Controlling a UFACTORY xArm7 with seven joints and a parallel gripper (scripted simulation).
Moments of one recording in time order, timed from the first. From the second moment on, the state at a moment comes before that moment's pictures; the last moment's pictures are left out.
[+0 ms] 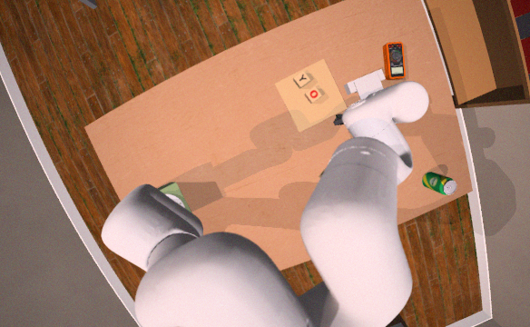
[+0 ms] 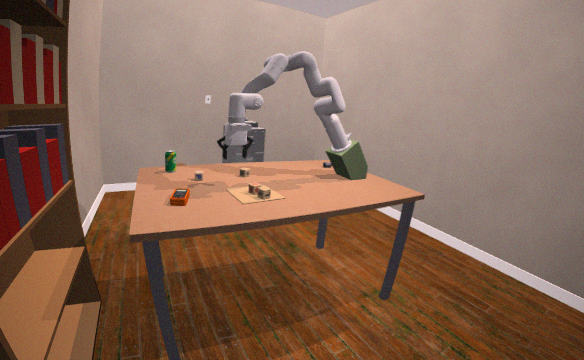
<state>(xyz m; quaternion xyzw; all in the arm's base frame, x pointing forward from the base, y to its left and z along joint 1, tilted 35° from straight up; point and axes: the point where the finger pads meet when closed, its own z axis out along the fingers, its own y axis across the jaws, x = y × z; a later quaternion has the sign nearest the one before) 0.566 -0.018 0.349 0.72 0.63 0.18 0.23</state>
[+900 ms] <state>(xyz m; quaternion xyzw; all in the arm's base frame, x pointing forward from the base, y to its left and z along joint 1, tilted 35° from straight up) 0.654 -0.246 0.431 0.73 0.60 0.19 0.25</state>
